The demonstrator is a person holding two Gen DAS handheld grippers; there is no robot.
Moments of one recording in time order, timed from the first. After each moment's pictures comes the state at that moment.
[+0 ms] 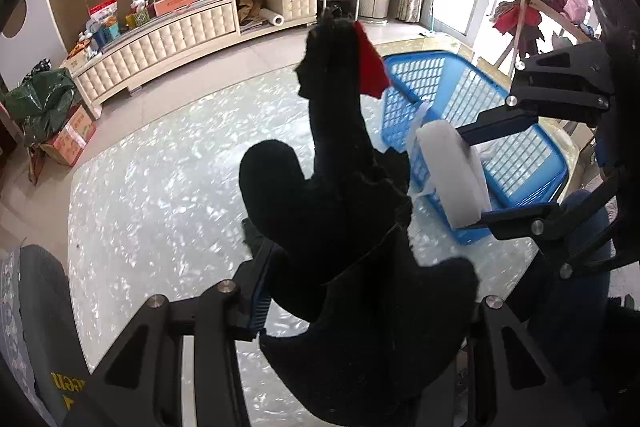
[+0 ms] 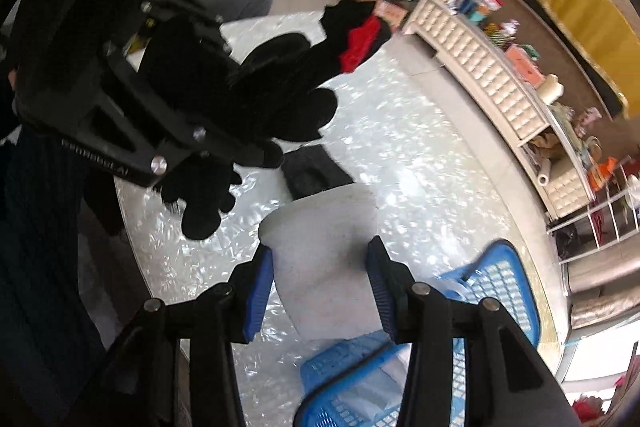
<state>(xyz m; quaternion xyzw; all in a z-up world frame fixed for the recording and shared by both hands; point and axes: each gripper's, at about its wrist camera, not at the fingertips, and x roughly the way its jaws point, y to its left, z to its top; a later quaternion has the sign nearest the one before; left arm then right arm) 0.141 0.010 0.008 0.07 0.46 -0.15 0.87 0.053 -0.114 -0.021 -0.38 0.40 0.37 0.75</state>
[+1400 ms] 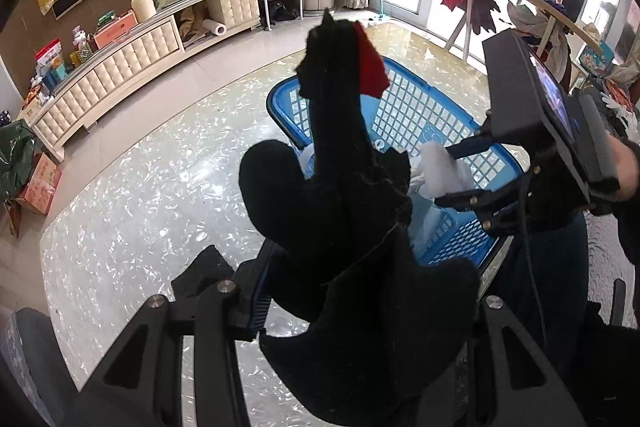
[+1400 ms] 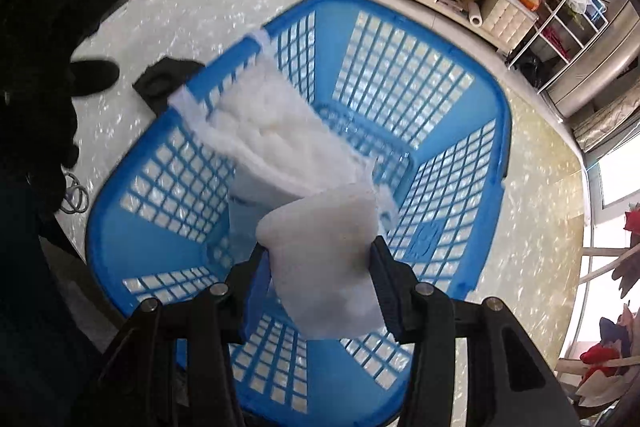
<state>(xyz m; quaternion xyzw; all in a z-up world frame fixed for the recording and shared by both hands) 0.178 -0.085 0.007 0.12 0.47 -0.22 0.85 0.112 -0.210 -0.084 -0.23 0.55 0.19 0.78</state>
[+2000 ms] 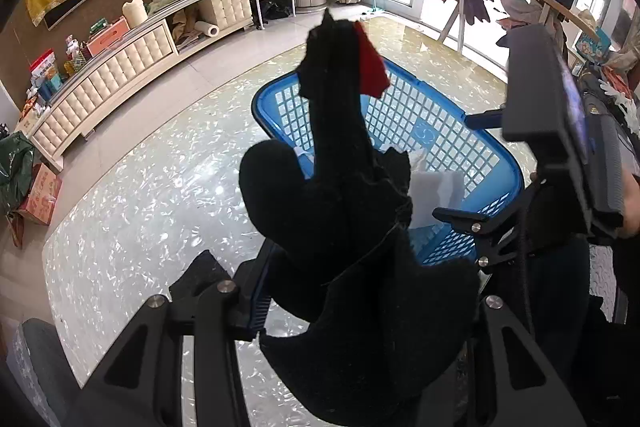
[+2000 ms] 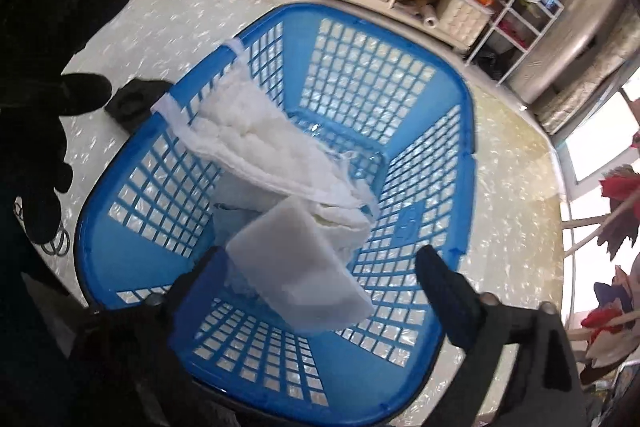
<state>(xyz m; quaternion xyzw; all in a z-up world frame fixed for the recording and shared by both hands) 0.179 -0.096 0.008 0.14 0.47 -0.23 0.84 0.090 -0.214 -0.075 -0.20 0.51 0.11 0.83</state>
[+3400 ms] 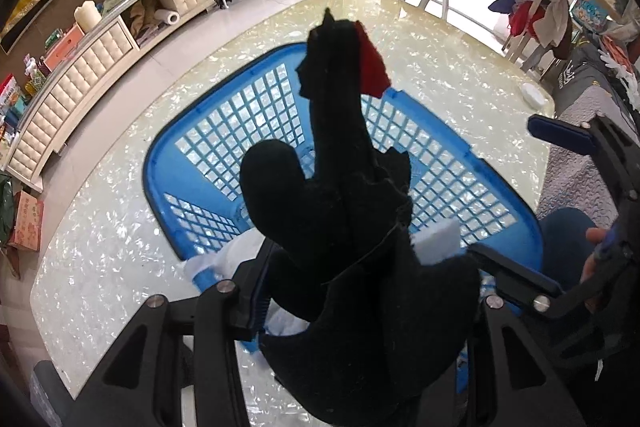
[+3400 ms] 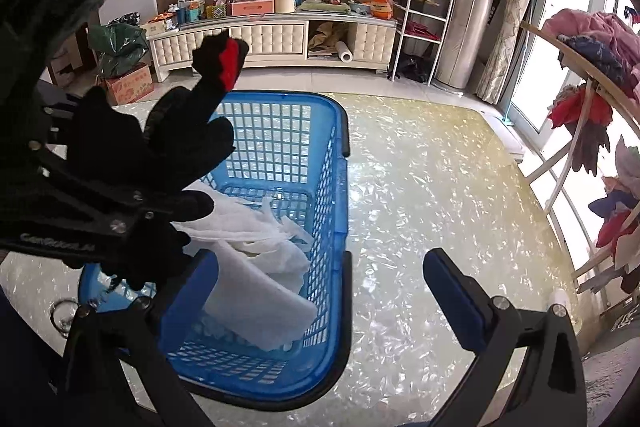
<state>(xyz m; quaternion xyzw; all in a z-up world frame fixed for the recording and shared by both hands) 0.253 -0.187 -0.032 0.18 0.52 -0.26 0.79 0.061 -0.262 -0.030 -0.05 0.41 0.00 0.91</state>
